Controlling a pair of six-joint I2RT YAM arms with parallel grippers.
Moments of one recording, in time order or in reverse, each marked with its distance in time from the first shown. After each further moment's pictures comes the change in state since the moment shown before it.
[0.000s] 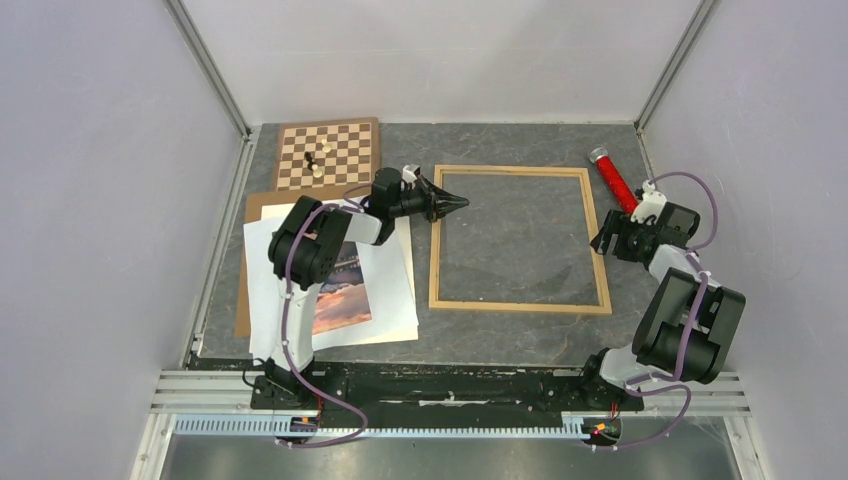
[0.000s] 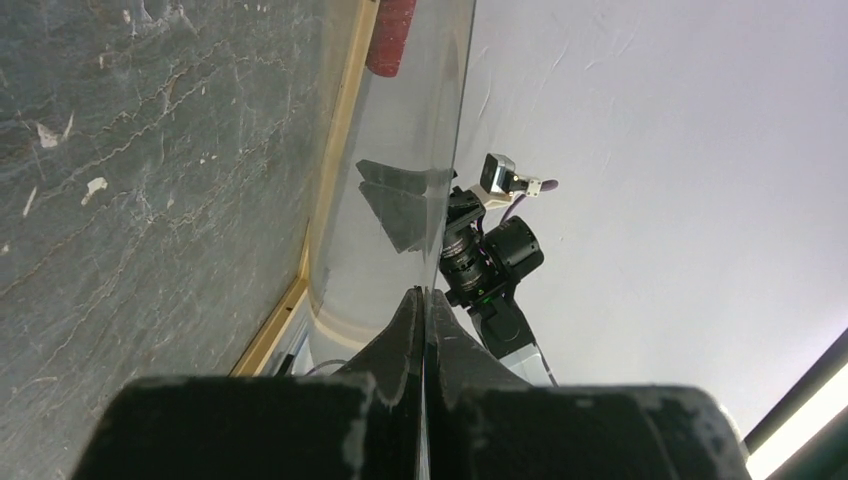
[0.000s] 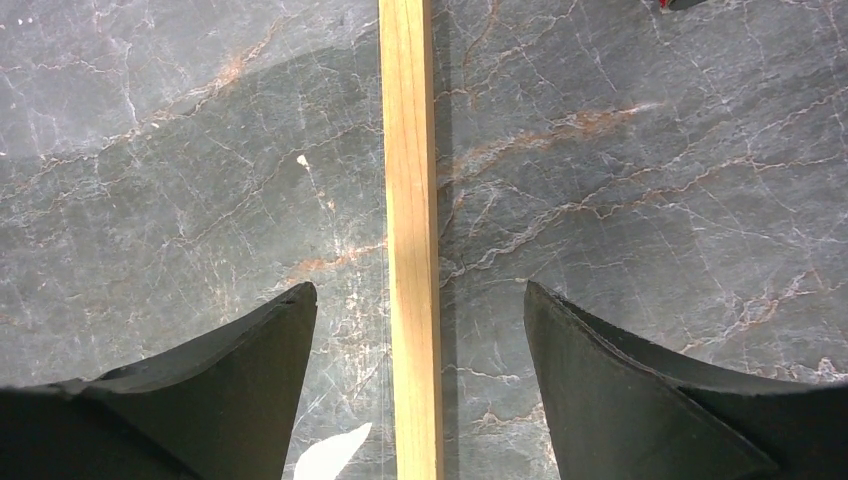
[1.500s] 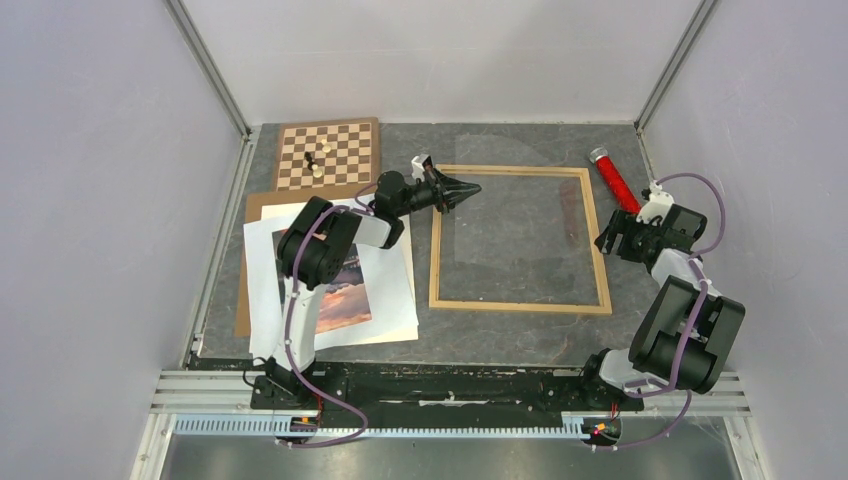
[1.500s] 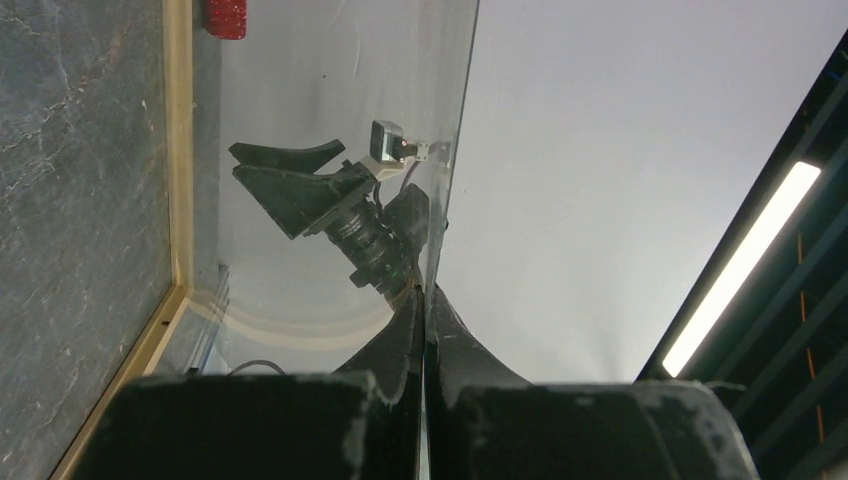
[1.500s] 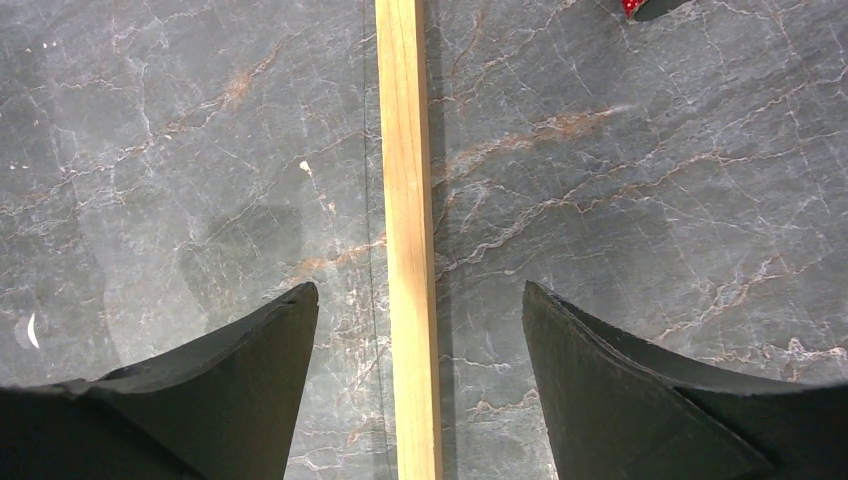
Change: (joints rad) left arm -0.050 0.045 0.022 0.371 -0.030 -0.241; right arm -0.027 -0.048 -0.014 0.002 -0.016 0.012
